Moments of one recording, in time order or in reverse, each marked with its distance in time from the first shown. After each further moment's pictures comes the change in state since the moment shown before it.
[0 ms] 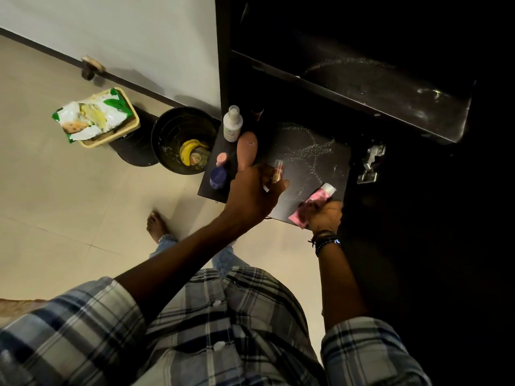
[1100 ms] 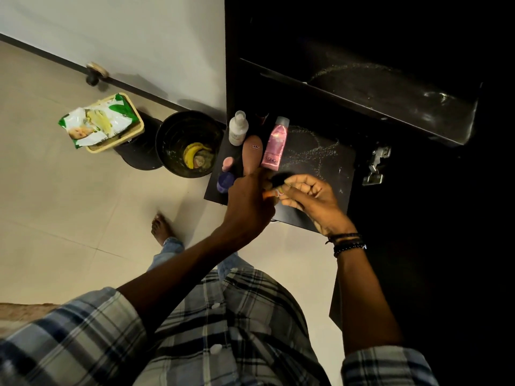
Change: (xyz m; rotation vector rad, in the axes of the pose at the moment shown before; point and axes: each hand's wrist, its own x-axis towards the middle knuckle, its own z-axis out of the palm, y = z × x) left_hand -0.011 -0.010 -0.012 0.102 0.074 0.051; right_hand -0.025 -0.050 -0.019 0.555 -0.843 -0.287
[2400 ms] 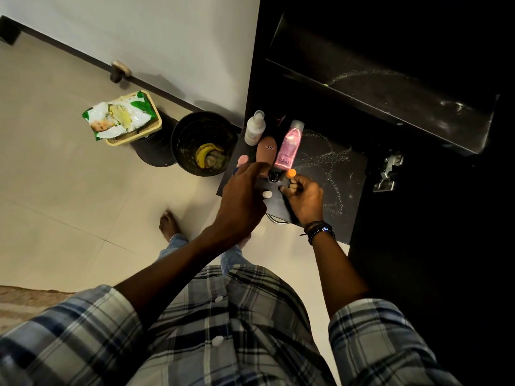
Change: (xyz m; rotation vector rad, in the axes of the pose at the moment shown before) left_hand -0.017 -0.018 -0.026 -0.056 0.072 0.080; right_hand 0.048 0.054 0.021 -0.753 0.387 -0.161
